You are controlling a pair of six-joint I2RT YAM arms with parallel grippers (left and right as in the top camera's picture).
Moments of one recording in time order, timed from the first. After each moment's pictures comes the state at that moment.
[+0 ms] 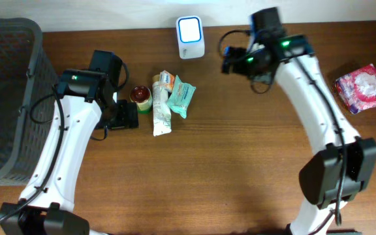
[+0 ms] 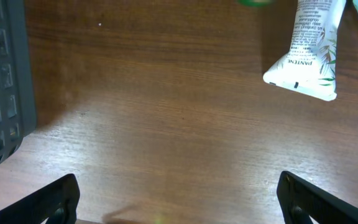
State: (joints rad) left arm -0.17 1.64 1.58 -1.40 -0.13 -0.29; right arm 0.25 1.94 1.82 -0.95 -0.12 0.44
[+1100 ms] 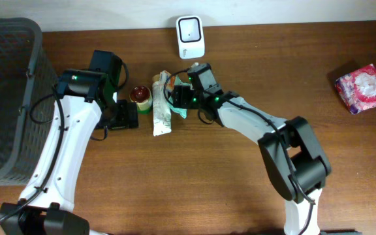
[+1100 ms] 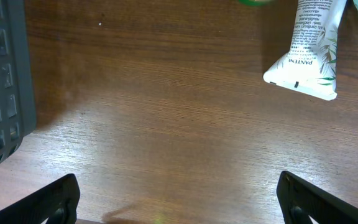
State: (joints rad) left arm -0.17 1.64 1.58 -1.40 -0.13 -0.29; right arm 0.52 2.09 1.37 -0.13 -0.09 0.52
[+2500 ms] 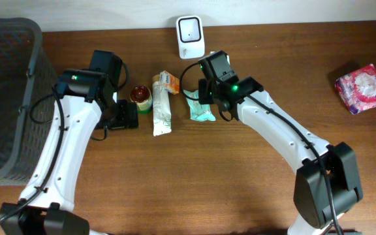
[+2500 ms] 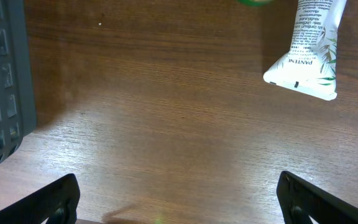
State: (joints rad) left arm -0.17 1.64 1.58 -1.40 -0.13 -0.29; right arm 0.49 1.85 1.47 -0.60 0.16 0.41
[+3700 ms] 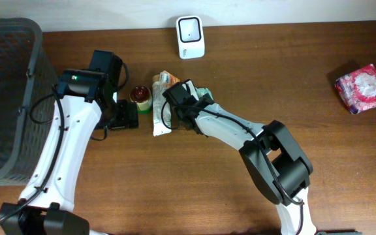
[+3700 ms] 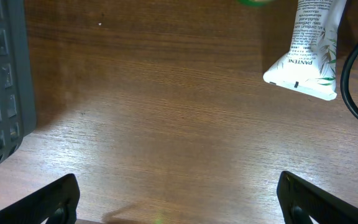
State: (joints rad) left arm -0.17 1.64 1.58 -1.40 -0.13 -0.29; right arm 0.66 2.15 1.47 -0.50 0.46 0.15
